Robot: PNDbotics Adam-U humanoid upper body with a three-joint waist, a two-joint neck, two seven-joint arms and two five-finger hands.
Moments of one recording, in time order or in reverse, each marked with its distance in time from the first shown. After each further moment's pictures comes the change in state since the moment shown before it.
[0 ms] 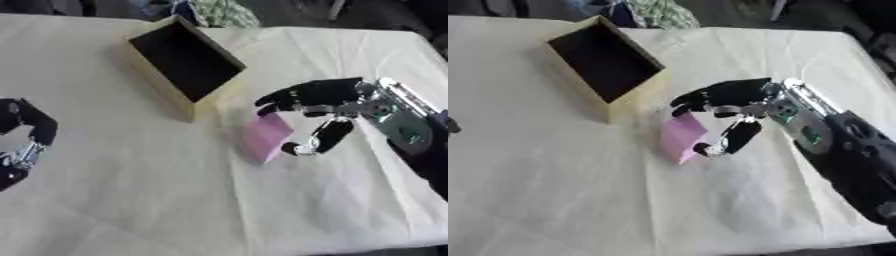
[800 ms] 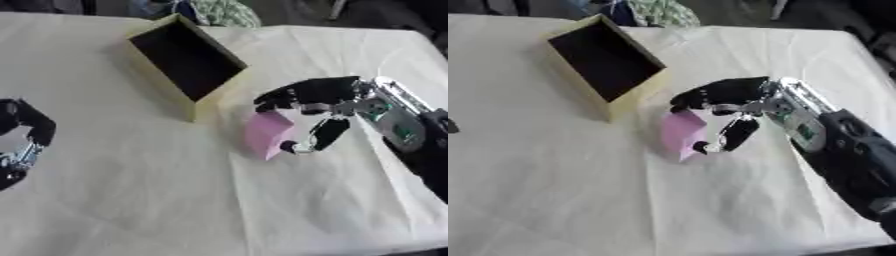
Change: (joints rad) left arm 0.000 0.000 0.000 0.000 0.000 0.000 0.000; right arm -0.017 0.016 -0.006 0.034 0.037 -0.021 -0.021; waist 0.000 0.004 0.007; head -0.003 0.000
